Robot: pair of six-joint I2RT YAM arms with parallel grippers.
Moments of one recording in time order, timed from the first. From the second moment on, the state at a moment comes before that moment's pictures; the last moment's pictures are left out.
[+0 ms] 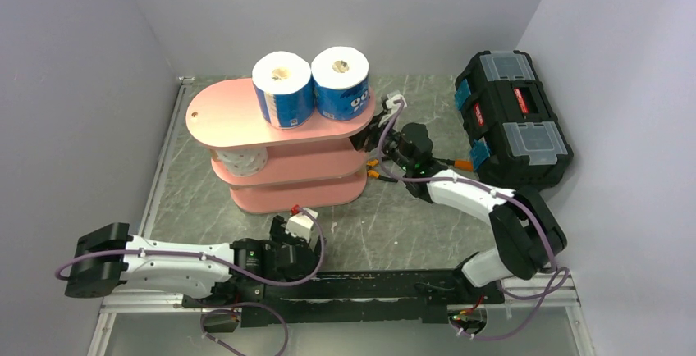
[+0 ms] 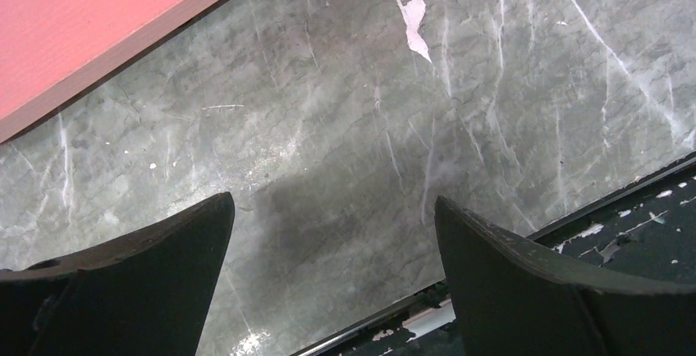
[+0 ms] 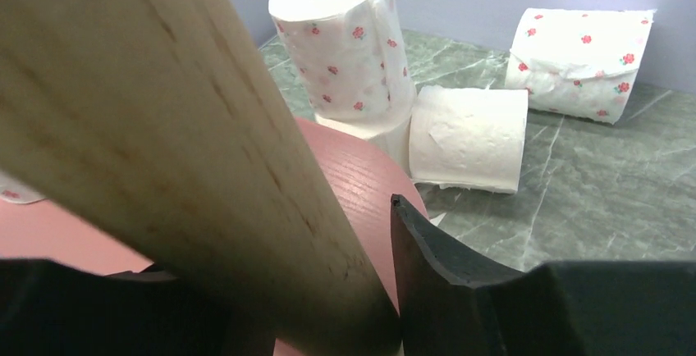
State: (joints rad) left arm -1.44 0.97 0.38 -0.34 -0.70 -0.78; right arm 0.60 1.44 0.76 0.72 -0.15 0.28
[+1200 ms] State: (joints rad) left arm -1.44 0.93 0.38 -0.38 -0.72 -0.82; right arm 0.70 1.88 1.22 0.74 -0.31 0.25
